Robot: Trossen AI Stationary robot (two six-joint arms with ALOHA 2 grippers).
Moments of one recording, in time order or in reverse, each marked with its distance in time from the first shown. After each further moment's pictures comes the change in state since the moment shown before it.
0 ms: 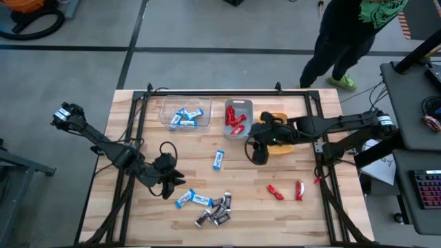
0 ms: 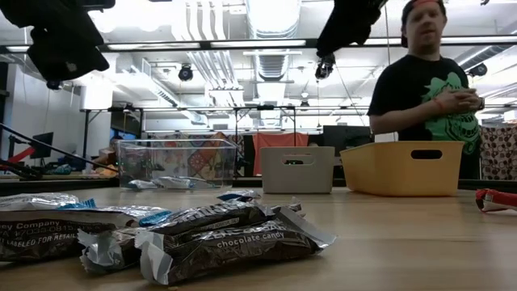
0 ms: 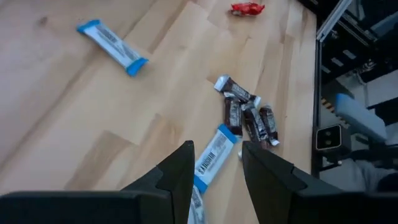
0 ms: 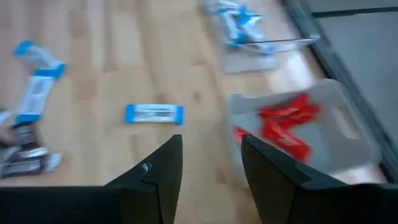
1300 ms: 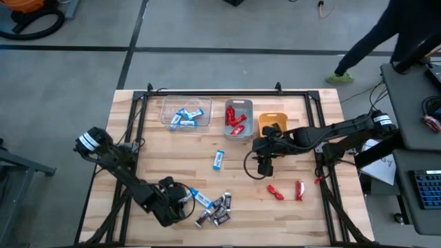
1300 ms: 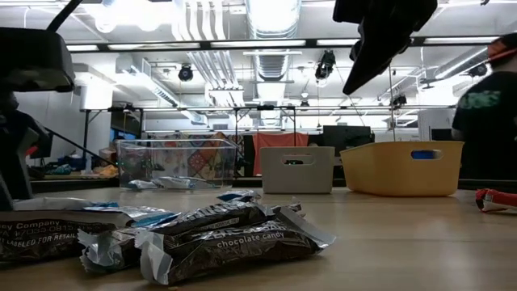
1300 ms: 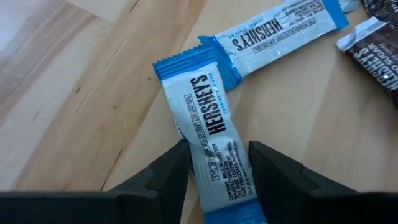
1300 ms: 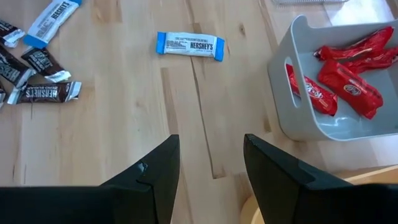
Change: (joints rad) left arm -0.206 0.669 0.100 0.030 -0.061 -0.238; right arm 0.077 0.006 -0.175 0.015 -0.073 0.074
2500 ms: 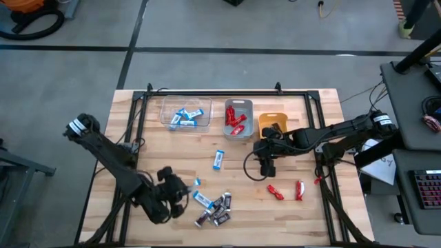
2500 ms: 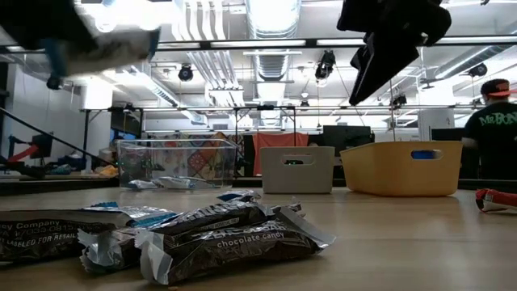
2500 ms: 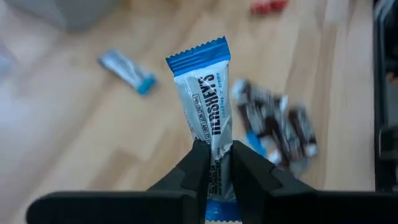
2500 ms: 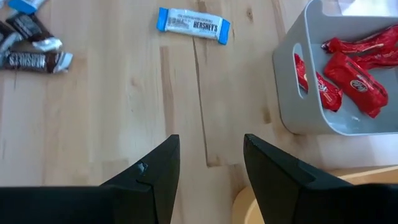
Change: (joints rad) left arm 0.022 -0.280 0.203 -0.248 -0.261 0.156; right arm 0.000 0.000 -0.040 -0.002 -0.010 -0.085
